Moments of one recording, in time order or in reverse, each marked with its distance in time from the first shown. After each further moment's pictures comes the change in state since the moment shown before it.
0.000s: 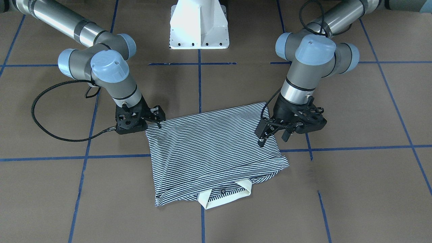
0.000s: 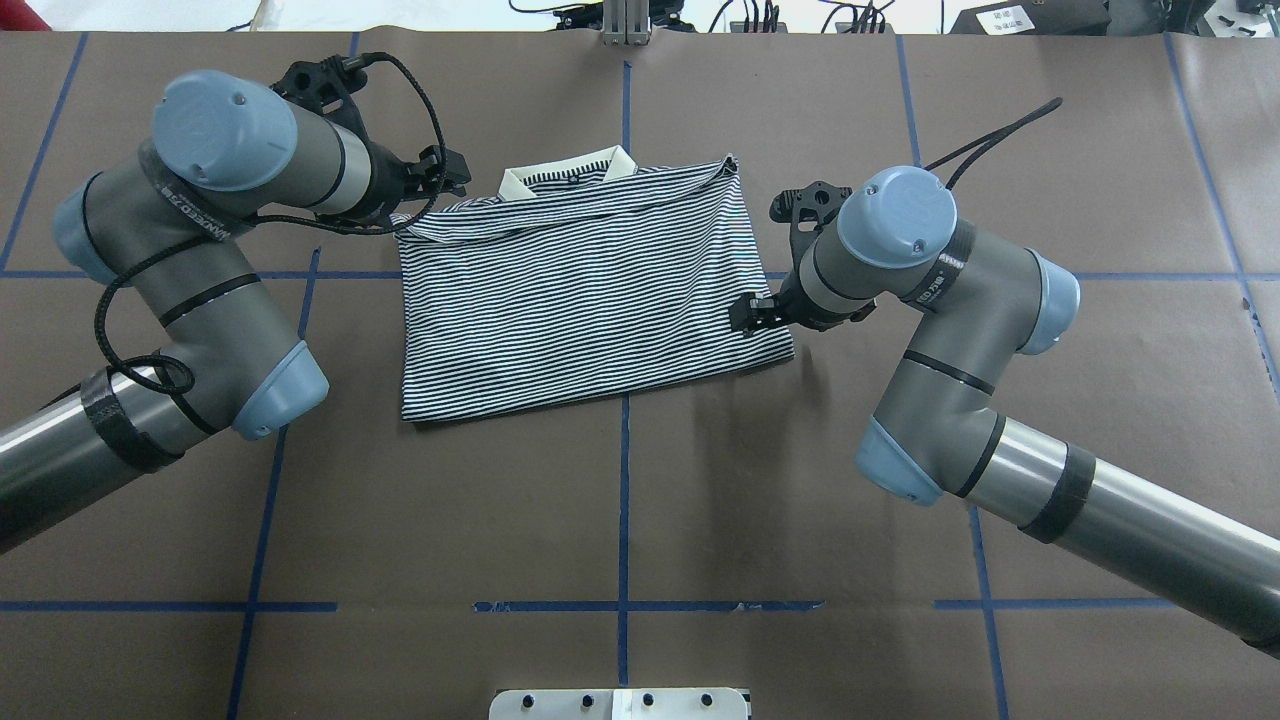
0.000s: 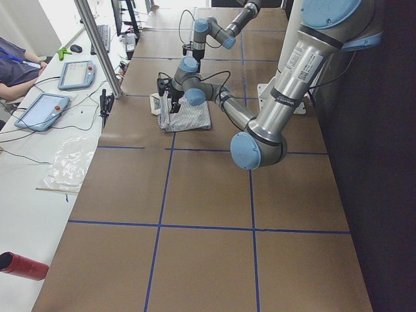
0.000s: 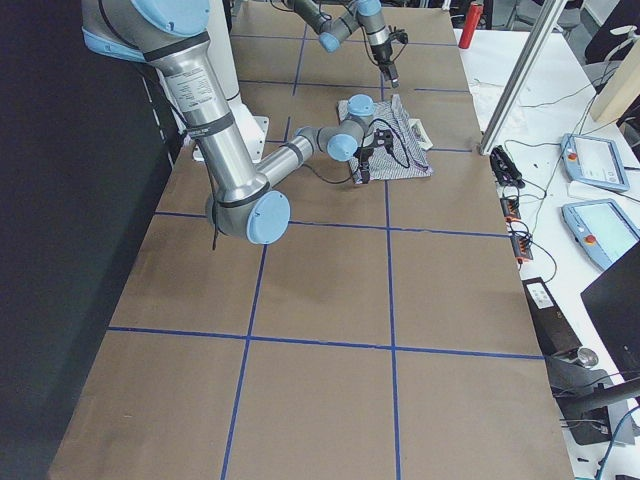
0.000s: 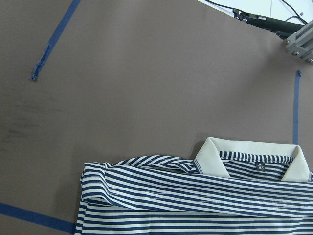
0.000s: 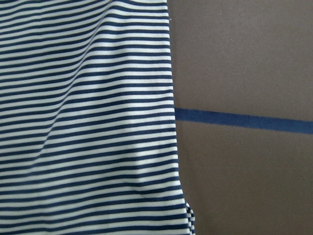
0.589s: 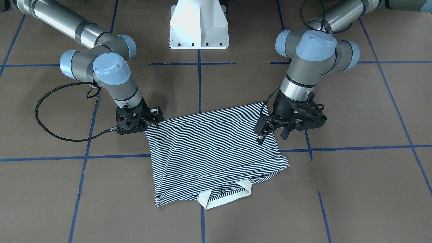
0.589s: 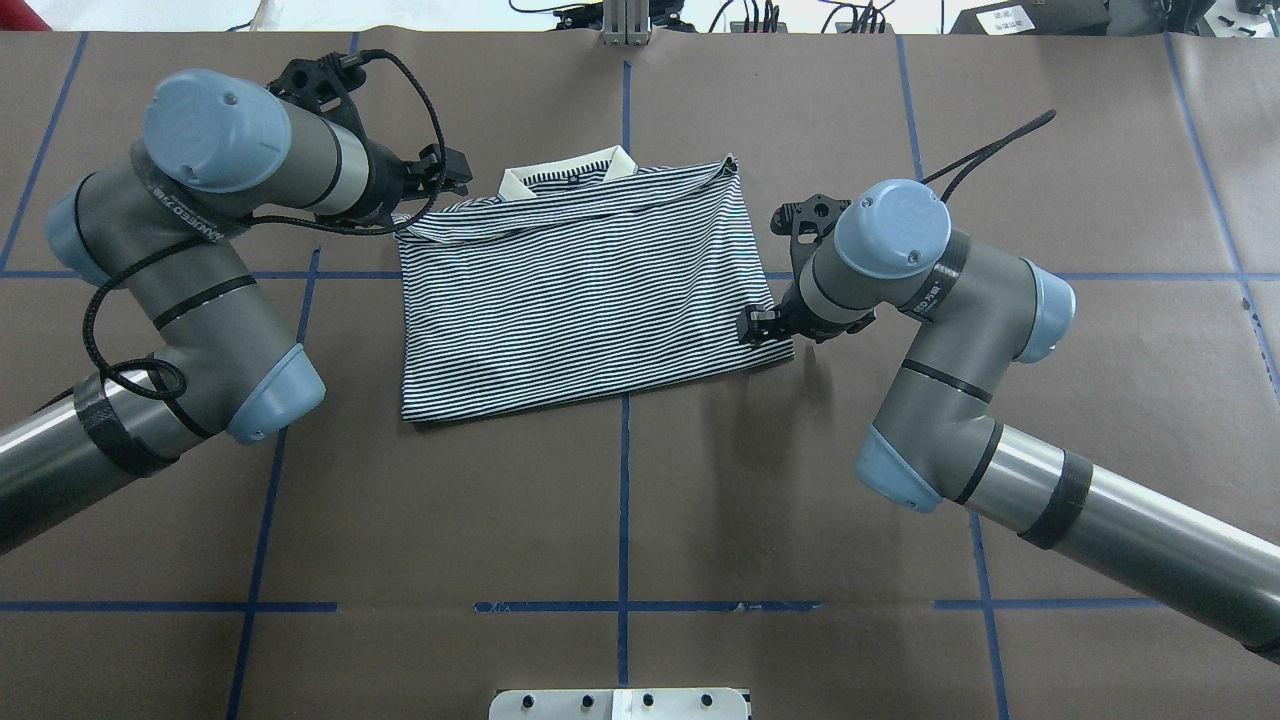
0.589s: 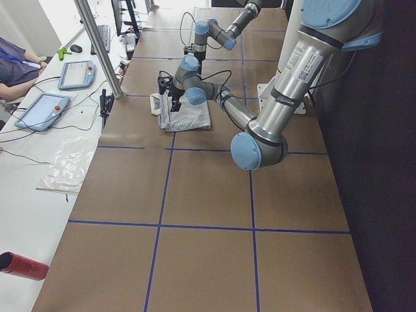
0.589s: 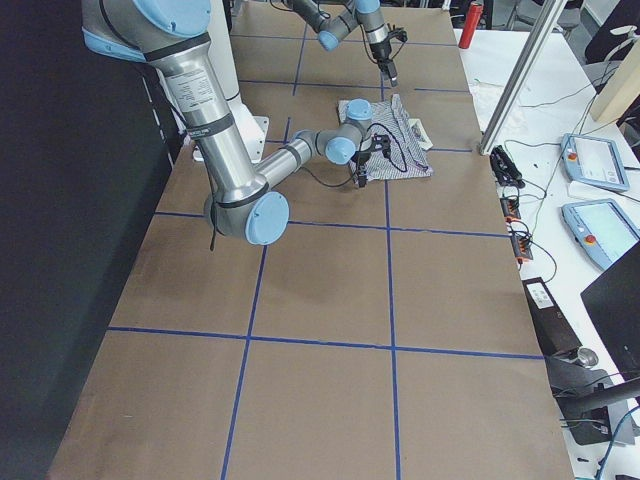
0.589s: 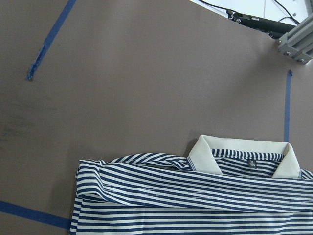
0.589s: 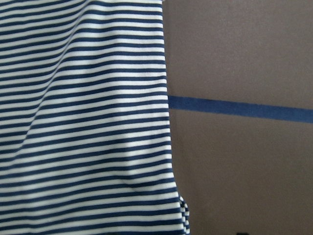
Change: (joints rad) left arm 0.002 0.010 -0.025 0.000 0.000 -0.001; right arm -0.008 -0.003 -0.014 -0.002 0.002 -0.002
